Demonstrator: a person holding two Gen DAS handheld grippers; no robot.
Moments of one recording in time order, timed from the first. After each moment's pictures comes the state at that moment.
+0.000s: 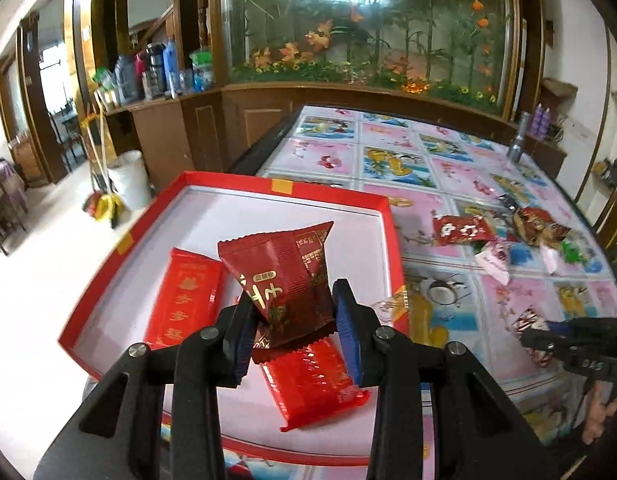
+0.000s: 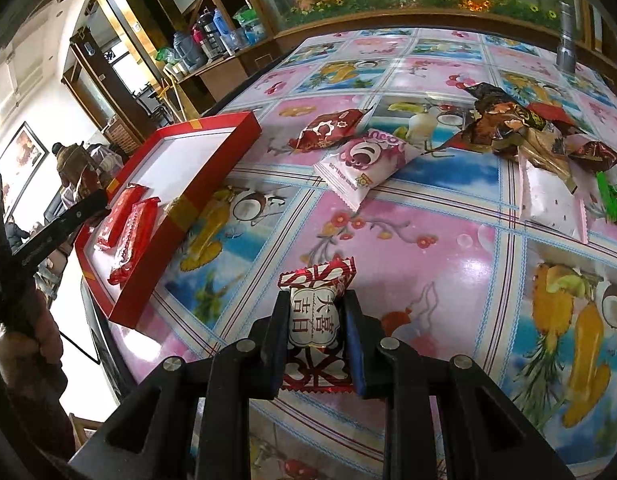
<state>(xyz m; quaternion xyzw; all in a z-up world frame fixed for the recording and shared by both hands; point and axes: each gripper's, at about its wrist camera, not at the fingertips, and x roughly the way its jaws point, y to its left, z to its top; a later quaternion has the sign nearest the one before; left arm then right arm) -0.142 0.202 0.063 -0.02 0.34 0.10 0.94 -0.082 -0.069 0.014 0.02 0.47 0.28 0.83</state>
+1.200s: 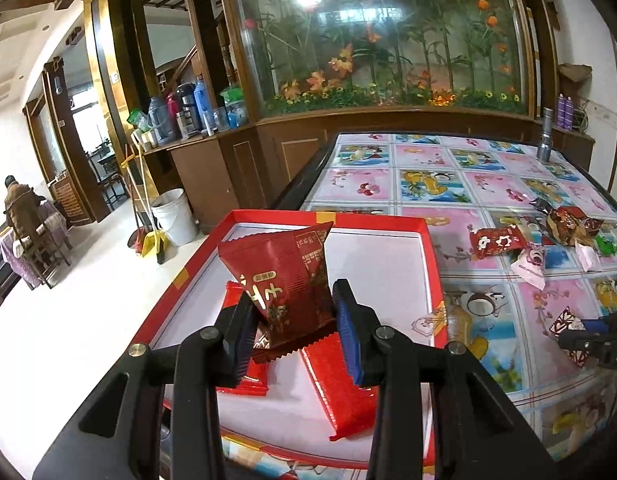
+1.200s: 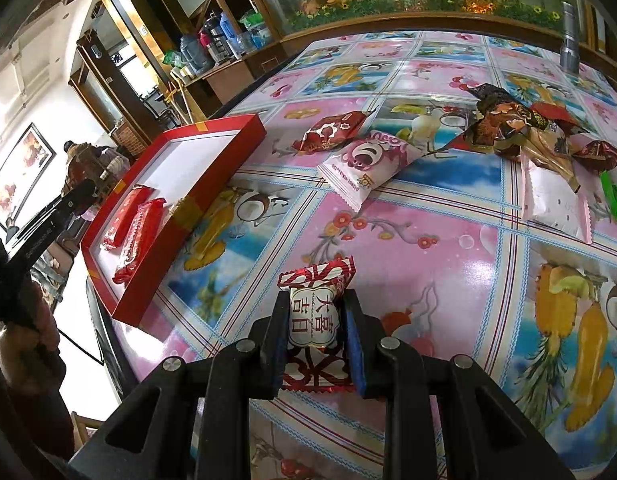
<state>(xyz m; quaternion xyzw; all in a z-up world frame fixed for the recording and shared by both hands) -0.157 0.203 0.078 0.04 0.29 0.17 0.94 -0.082 -0.072 0.013 0.02 0.47 0.29 0.83</state>
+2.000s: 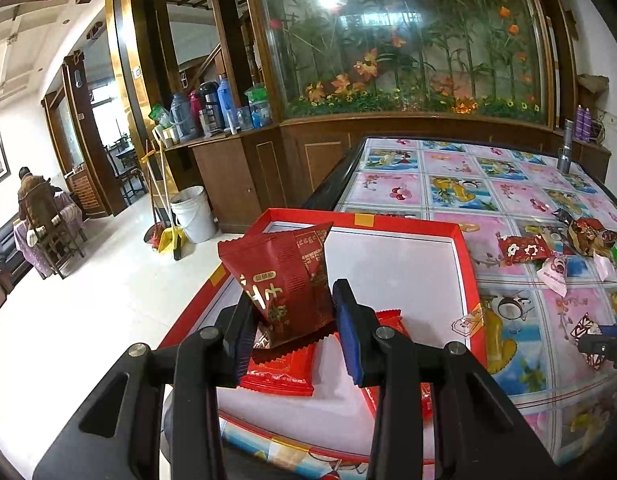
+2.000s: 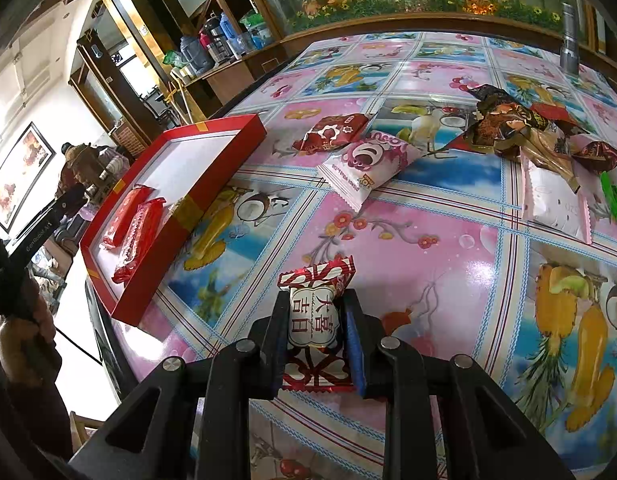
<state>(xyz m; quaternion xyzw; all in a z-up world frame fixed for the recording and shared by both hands) -0.166 0.230 0.080 0.03 0.28 0.20 0.94 -0.083 -0.072 0.013 0.02 0.47 0.29 0.83</state>
